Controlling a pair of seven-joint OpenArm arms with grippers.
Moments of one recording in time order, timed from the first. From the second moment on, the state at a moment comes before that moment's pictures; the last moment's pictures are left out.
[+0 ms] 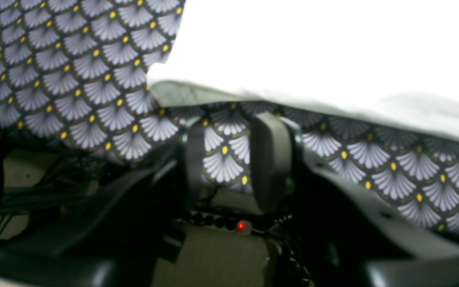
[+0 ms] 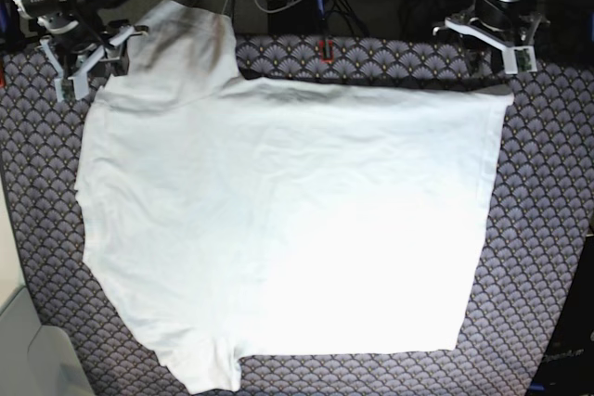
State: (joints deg) left arm 43.2 -13.1 -11.3 112.2 -19.6 4.5 18.1; right arm -25.0 -5.2 39.6 114.1 15.6 39.7 -56.3
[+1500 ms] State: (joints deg) left arm 43.1 -13.2 -11.3 112.2 -19.5 4.5 18.1; right arm -22.8 -3.9 40.8 102.7 16.1 39.7 -54.8
